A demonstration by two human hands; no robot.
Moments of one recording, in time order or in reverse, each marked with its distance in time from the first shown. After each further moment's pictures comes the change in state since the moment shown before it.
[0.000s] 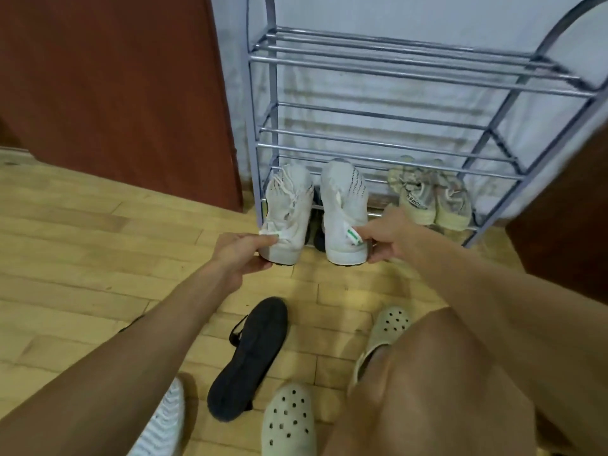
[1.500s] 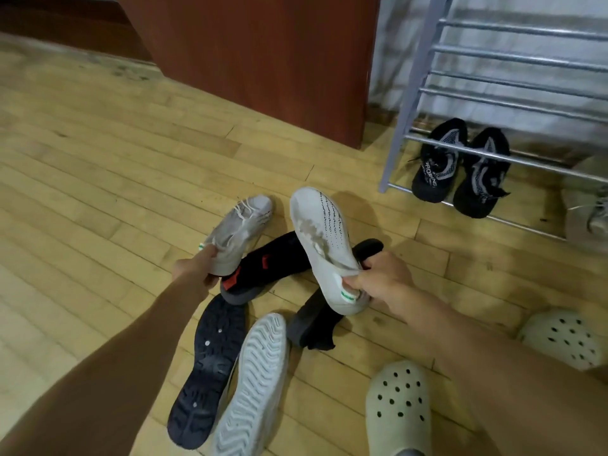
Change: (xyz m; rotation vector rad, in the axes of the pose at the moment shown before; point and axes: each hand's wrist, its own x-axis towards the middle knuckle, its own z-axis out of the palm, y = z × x) left_hand 0.059 -0.124 -0.287 -0.089 0.824 -0.328; right_hand 0.025 0.064 0.257 -0.374 -0.325 -0.027
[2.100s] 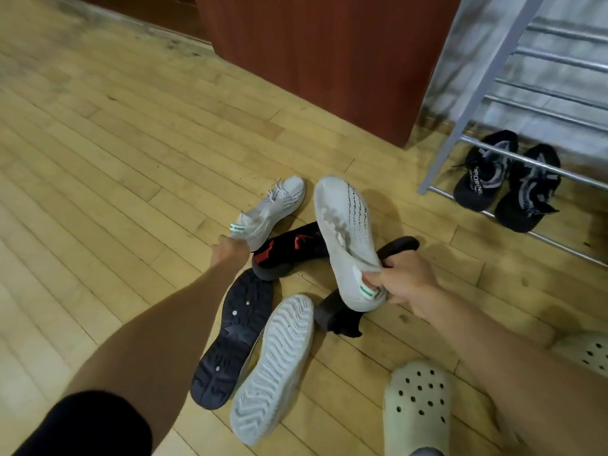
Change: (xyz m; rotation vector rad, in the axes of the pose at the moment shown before) left_hand 0.004 -0.024 -0.023 0.590 0.013 0.191; right_hand -0.019 -0.013 0.029 -0.018 -0.045 -0.038
